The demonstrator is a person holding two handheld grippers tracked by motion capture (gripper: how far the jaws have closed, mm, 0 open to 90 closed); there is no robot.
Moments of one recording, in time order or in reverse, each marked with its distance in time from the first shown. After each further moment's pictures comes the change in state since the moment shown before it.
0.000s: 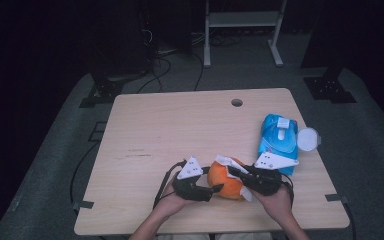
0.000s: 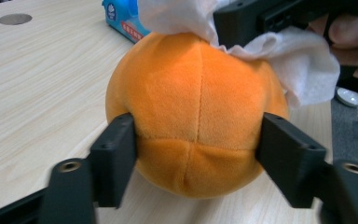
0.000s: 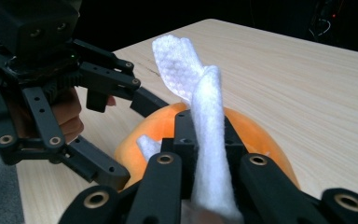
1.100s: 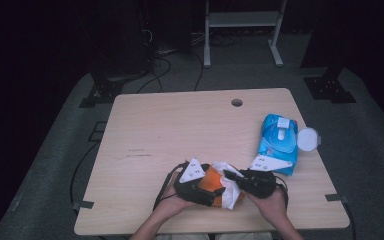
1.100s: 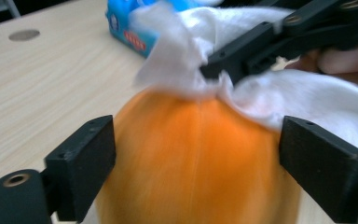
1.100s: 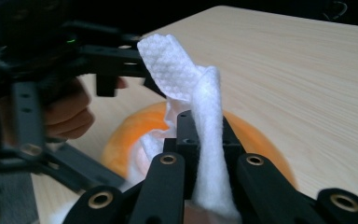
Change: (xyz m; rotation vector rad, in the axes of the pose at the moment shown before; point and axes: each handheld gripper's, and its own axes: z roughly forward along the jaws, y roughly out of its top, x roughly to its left) left arm -0.007 -0.002 0.002 0.022 0.047 0.087; right arm 0.009 -0.008 0.014 0.036 0.027 0.026
